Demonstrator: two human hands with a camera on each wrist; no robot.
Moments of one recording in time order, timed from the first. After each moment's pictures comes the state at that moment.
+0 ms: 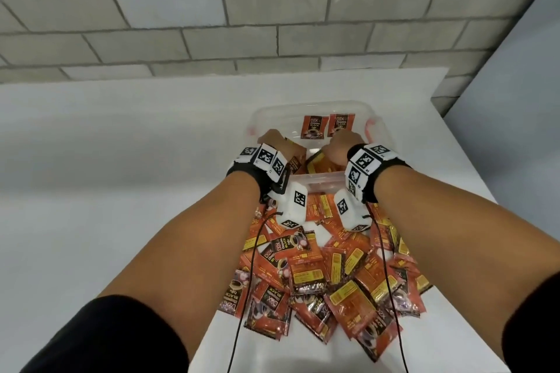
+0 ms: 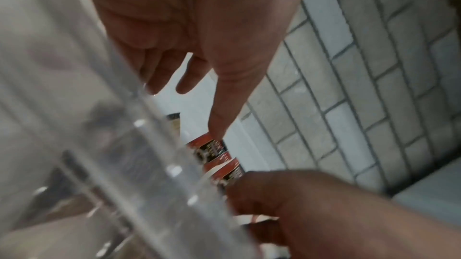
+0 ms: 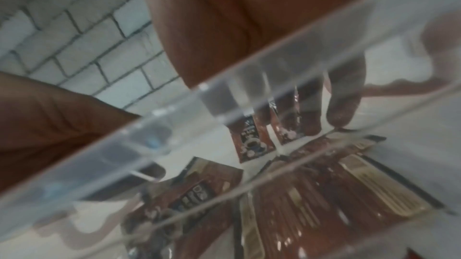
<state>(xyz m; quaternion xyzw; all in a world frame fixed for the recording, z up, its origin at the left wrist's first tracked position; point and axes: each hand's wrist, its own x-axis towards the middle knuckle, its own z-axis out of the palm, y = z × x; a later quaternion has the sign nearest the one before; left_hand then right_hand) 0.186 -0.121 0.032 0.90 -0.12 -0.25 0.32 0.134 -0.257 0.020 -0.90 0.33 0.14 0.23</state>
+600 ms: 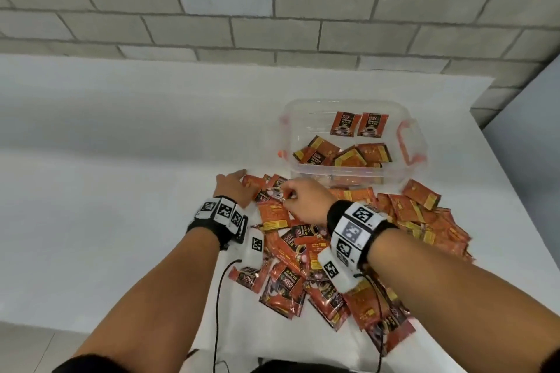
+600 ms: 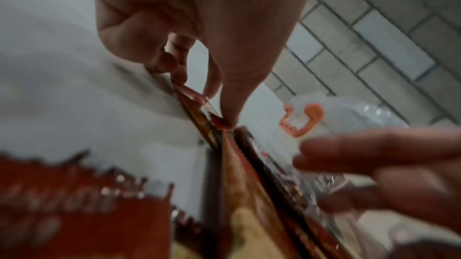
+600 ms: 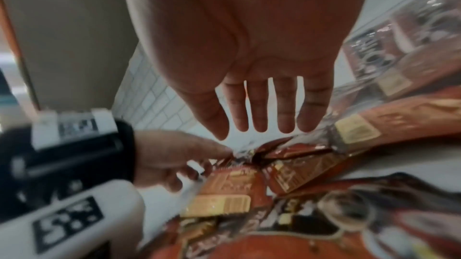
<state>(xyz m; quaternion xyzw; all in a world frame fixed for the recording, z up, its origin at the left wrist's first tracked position) 0.161 0.023 -0.050 0.94 0.01 -0.20 0.29 0.075 -0.135 -0.006 -0.93 0.04 0.17 0.32</state>
